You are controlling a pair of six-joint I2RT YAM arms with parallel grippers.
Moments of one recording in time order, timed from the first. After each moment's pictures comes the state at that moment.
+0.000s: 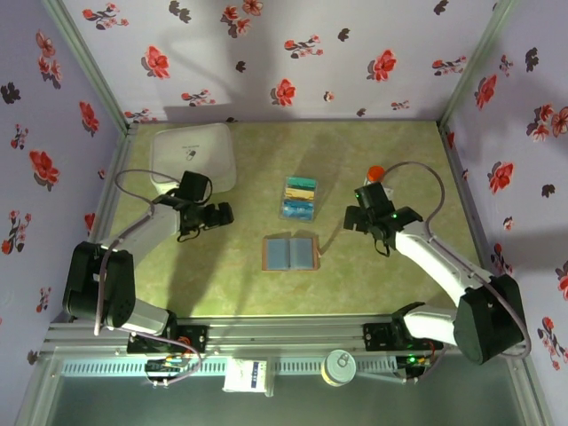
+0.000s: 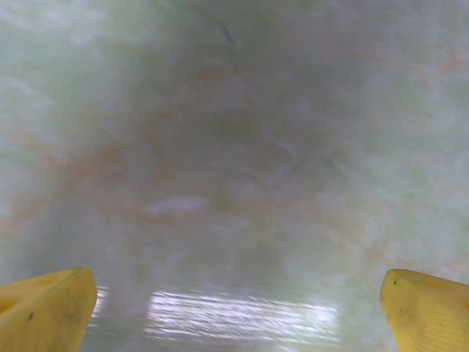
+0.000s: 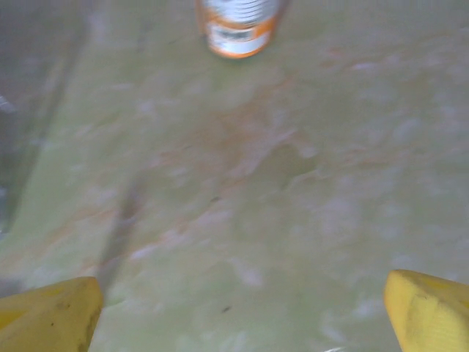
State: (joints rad) left arm -0.31 1.45 0.89 -0.56 -0.04 -0.49; right arm 0.42 1.22 0.79 -0.62 0.33 0.52
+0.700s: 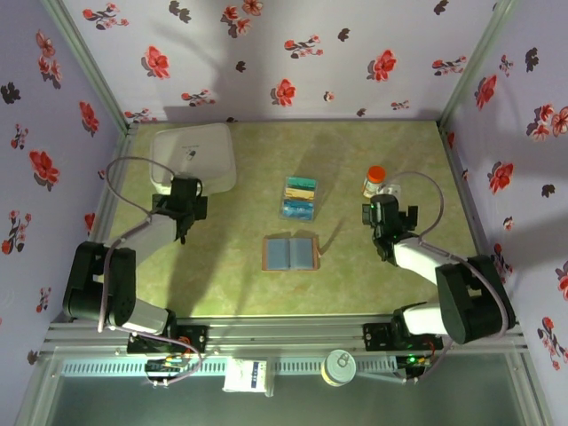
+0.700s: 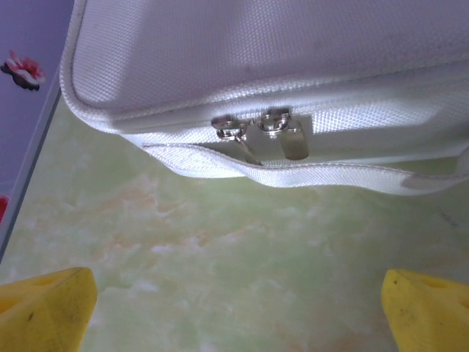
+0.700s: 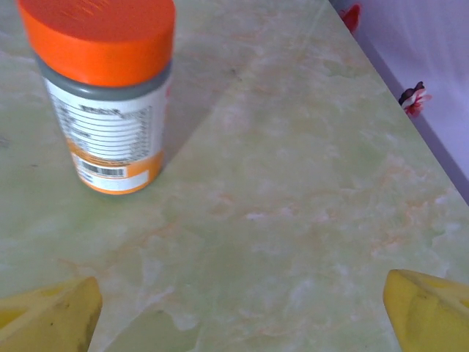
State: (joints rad) left arm -0.25 1.45 0.70 -0.05 -0.49 -0.04; right arm 0.27 1.35 0.45 0.26 0.55 0.06
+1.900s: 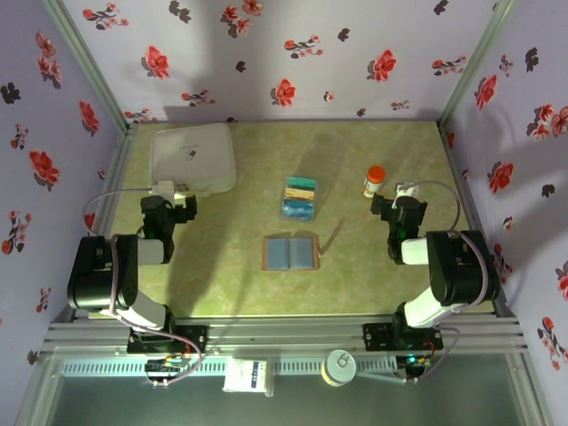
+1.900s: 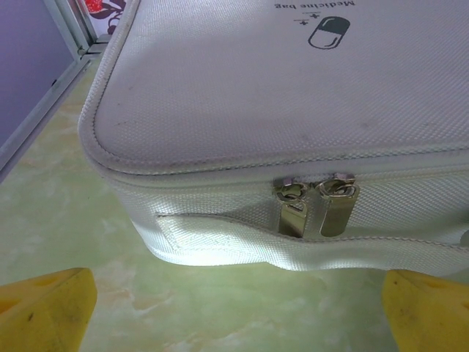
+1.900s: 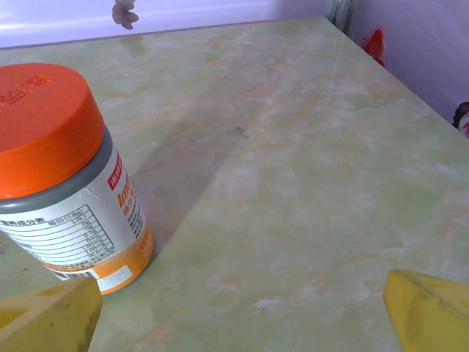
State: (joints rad) left arm 0.00 1.54 0.41 0.74 -0.07 0.03; right arm 0.04 1.55 0.38 0.78 0.22 0.09
